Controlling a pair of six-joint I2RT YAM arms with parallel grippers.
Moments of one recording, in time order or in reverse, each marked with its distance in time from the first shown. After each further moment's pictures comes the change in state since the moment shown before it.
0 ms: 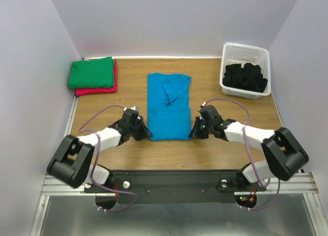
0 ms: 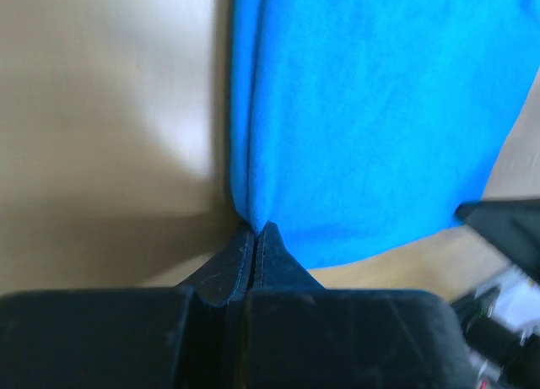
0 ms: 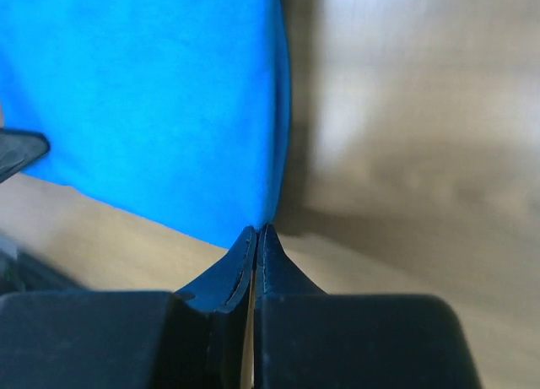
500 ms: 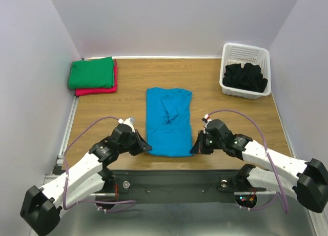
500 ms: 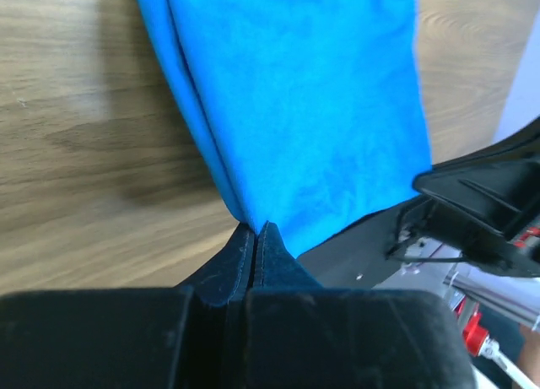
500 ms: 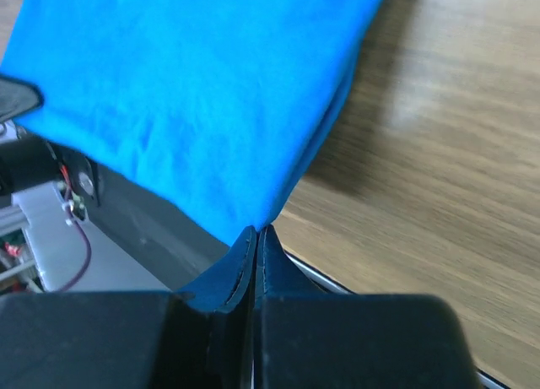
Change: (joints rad) left arm -0.185 -0.644 -0.153 -0.367 -0.007 -0.143; right arm 0.174 -0.473 -0.191 -0.168 -0.090 0.069
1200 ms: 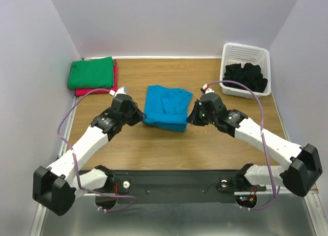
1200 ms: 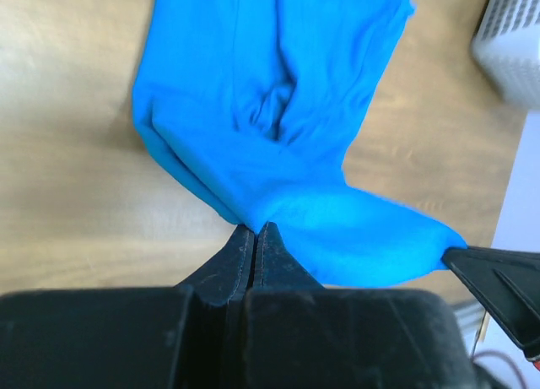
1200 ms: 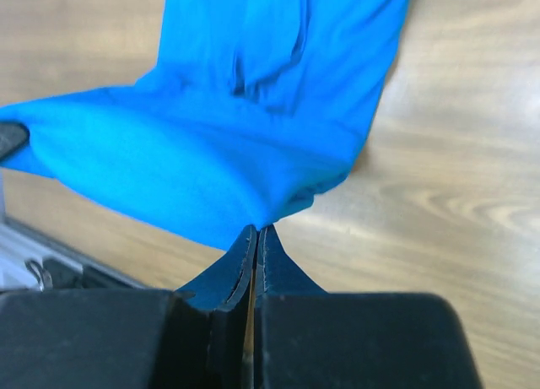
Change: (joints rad) left arm 0.142 0.302 0.450 -0.097 -0.228 0.096; right arm -0.057 0.233 0.457 -0.124 0.328 -0.106
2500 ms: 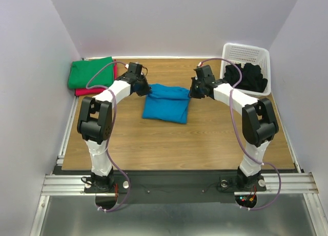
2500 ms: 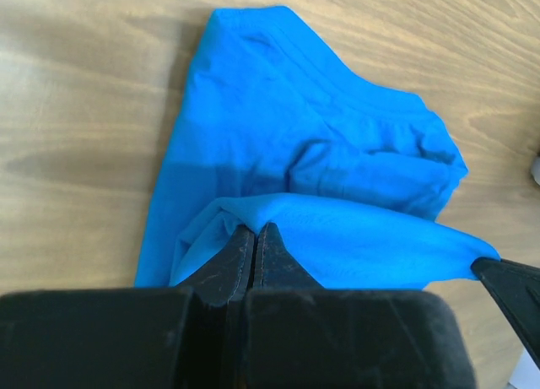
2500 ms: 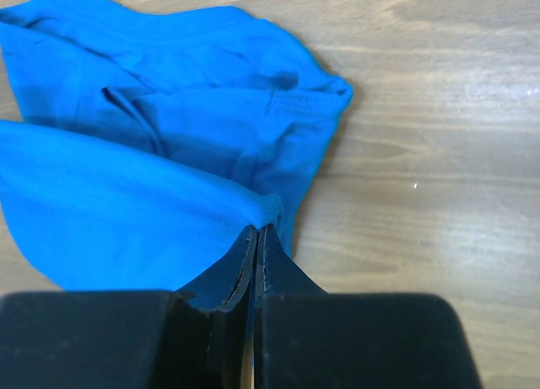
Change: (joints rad) left arm 0.198 0.868 0.614 0.114 0.147 0.183; right arm -0.306 0.647 0.461 0.076 -0.060 -0.225
